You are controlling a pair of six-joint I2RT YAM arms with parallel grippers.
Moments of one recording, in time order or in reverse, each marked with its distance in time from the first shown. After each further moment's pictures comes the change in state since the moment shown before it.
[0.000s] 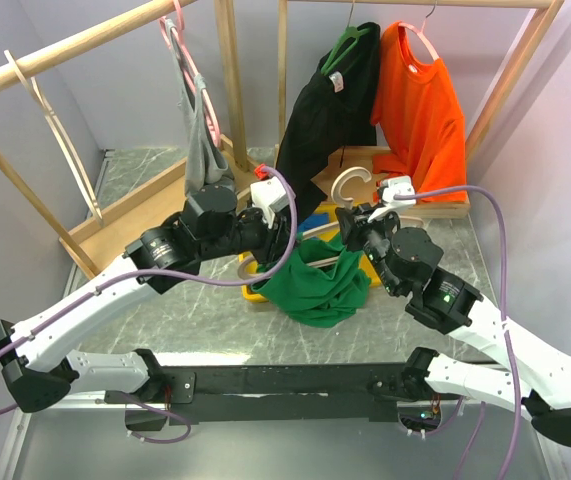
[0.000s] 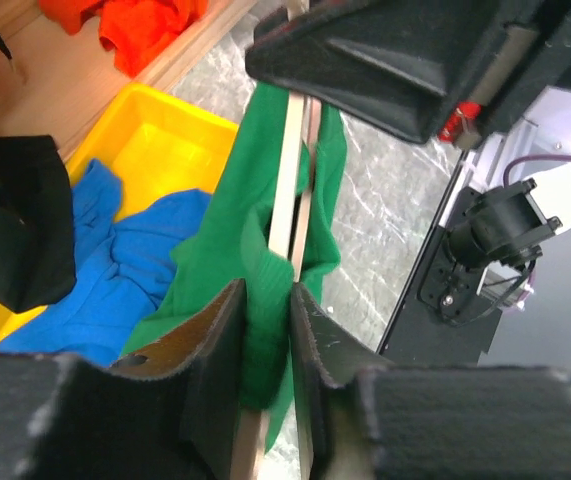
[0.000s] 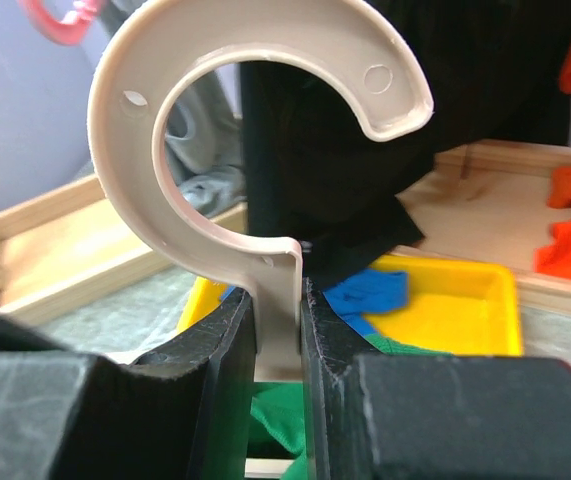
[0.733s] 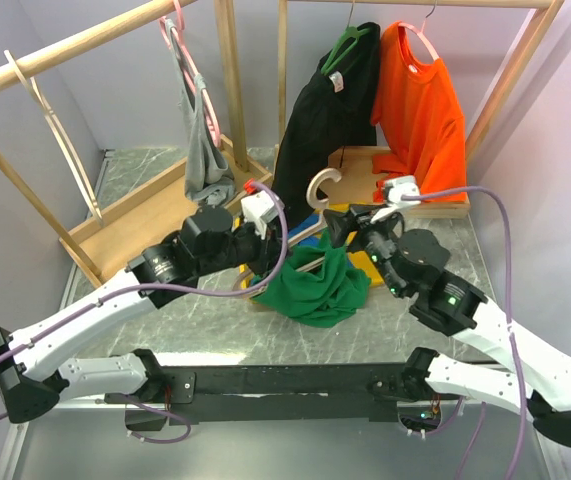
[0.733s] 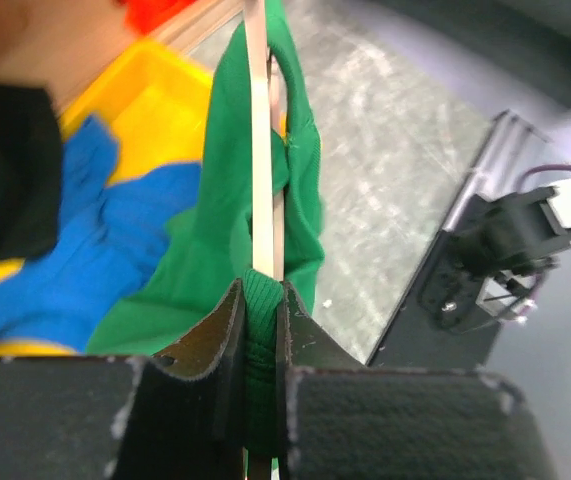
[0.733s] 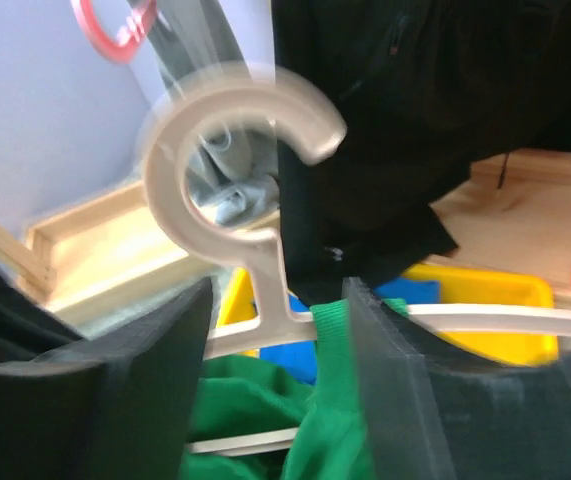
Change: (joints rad) left arm -0.007 -0.073 -0.176 0.122 -0.034 -0.089; right arm 0.007 -0.003 0.011 0.013 -0.051 0.028
